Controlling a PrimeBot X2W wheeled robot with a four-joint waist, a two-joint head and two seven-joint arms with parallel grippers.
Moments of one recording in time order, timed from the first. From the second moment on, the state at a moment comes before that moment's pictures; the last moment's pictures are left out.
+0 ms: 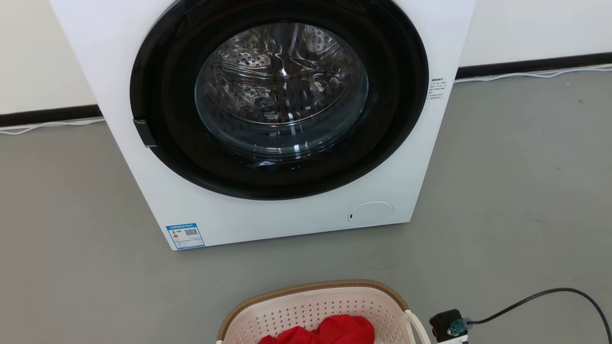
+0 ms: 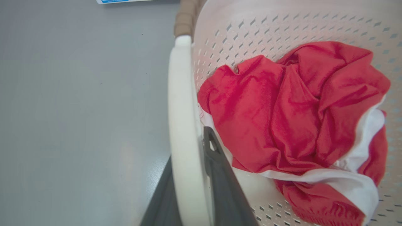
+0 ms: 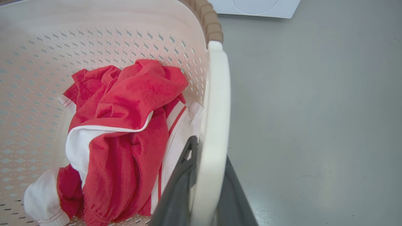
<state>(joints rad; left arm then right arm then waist) -0.29 0.05 -0.78 1.24 -0.82 -0.04 -0.20 -0.35 -0.07 0.69 1.15 0.57 0.11 0.01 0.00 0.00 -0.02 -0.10</state>
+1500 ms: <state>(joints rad) -0.85 0.16 -0.66 1.10 -0.74 -0.04 -0.26 -0.85 -0.07 0.38 1.11 0.27 0.12 -0.24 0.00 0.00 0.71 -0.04</state>
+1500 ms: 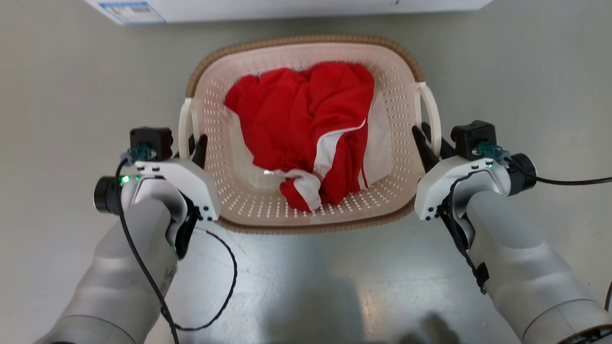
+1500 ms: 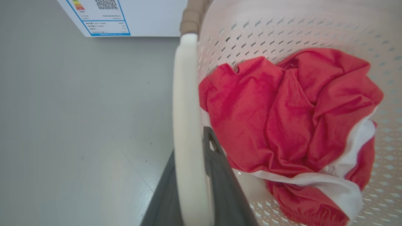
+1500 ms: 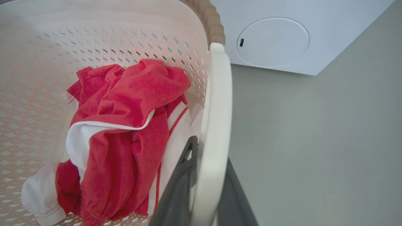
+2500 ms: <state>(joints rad) -0.95 0.14 -0.52 1.04 -0.57 -0.06 -0.26 -0.91 -0.06 0.15 1.05 0.09 0.12 -0.25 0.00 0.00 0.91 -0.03</state>
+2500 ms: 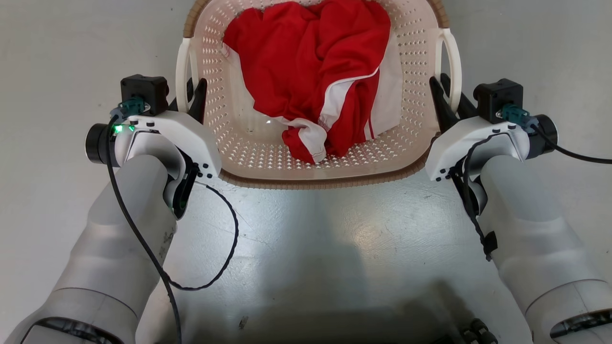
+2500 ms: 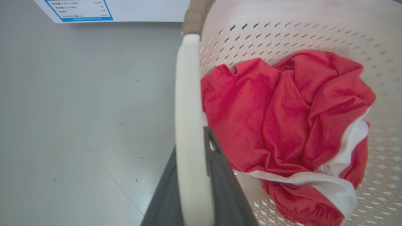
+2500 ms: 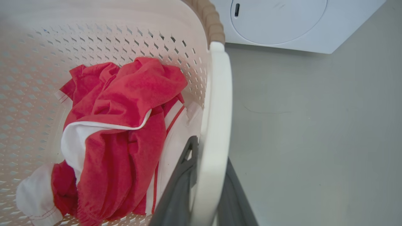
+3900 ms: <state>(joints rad) -0.99 0.09 -0.43 1.20 -0.49 -0.07 -0.26 -0.91 -0.07 0.06 1.04 0.06 0.13 -0.25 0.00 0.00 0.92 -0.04</state>
